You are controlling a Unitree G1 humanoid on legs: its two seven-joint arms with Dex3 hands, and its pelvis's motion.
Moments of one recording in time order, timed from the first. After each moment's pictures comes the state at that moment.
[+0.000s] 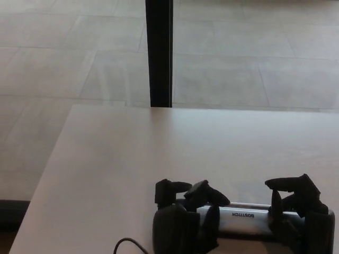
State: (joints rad) left_arm -0.42 -0.01 -0.83 0.83 0.40 -0.33 1.04; right_arm -0.17 -0.15 0.16 0.76 -0.27 -0.82 -0.70
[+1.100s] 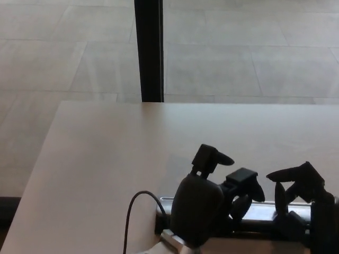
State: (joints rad) left_arm -0.61 0.12 -0.97 0.69 0.56 -0.31 0.99; right_arm -0.19 -0.28 0.20 0.61 -0.31 -0.84 -0.72
